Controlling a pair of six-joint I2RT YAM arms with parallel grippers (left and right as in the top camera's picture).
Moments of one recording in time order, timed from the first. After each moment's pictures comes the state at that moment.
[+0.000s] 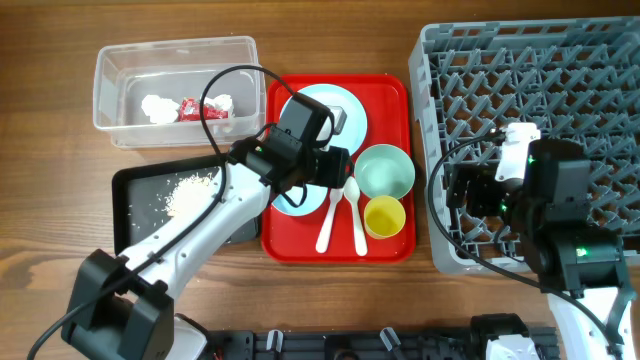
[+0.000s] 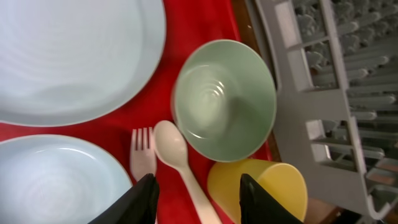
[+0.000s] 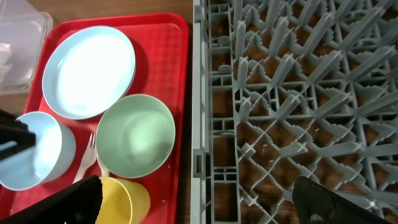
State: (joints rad) left arm -0.59 1.60 1.14 -0.54 0.30 -0.41; right arm 0.06 0.91 0.93 -0.85 -0.10 0.10
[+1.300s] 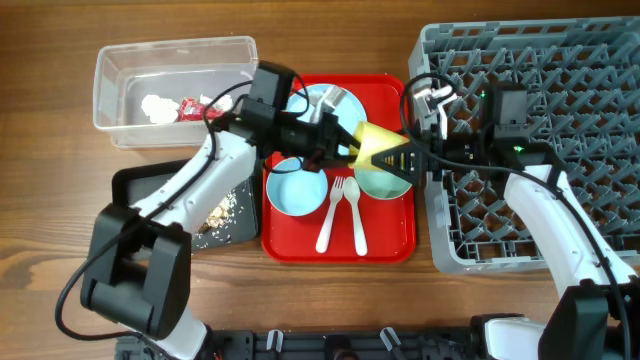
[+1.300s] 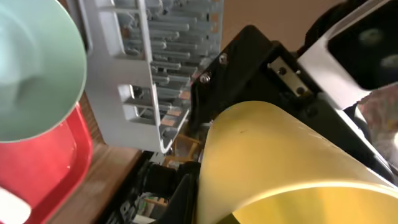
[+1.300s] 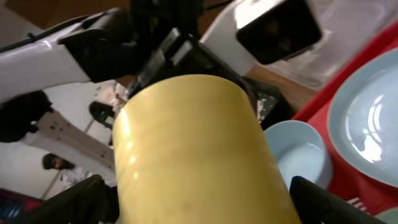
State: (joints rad) left arm -0.40 1.76 1.19 -0.32 1.22 -0.74; right arm 0.06 1.47 0.94 -0.38 -1.36 -0.03
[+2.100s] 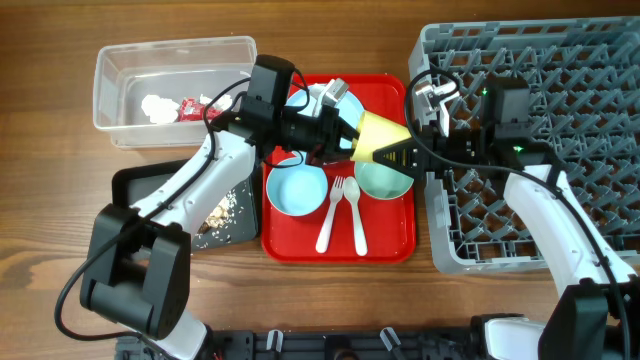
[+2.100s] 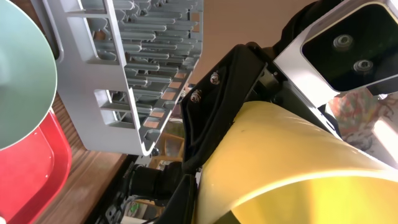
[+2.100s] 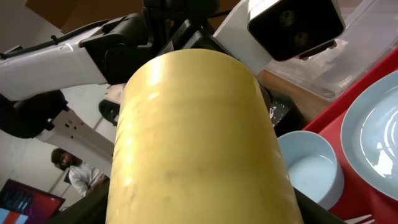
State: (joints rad) left arm -0.40 1.76 1.19 -0.21 1.28 -0.83; right arm 0.06 1.47 0.94 -0.30 -1.41 0.02
